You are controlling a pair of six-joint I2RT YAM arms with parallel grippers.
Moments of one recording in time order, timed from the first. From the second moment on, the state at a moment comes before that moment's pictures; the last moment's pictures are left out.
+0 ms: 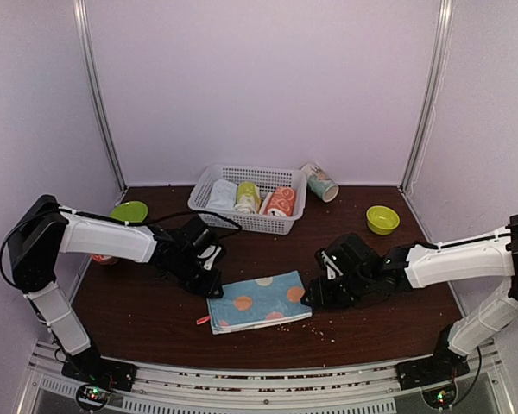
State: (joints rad) left arm -0.79 1.71 0.97 -0.42 0.14 -0.44; right arm 0.92 1.44 0.74 -0.23 -0.09 0.82
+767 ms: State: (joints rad) left arm -0.82 1.60 0.98 -0.50 0.13 -0.43; right arm 0.80 1.64 0.57 0.28 -0.32 1.04
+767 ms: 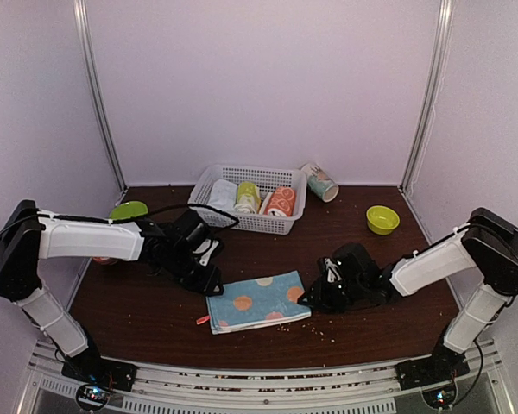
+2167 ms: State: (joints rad) left arm -0.93 1.74 1.05 -0.38 0.20 -0.47; right arm 1.02 1.61 0.98 -0.50 0.15 0.68
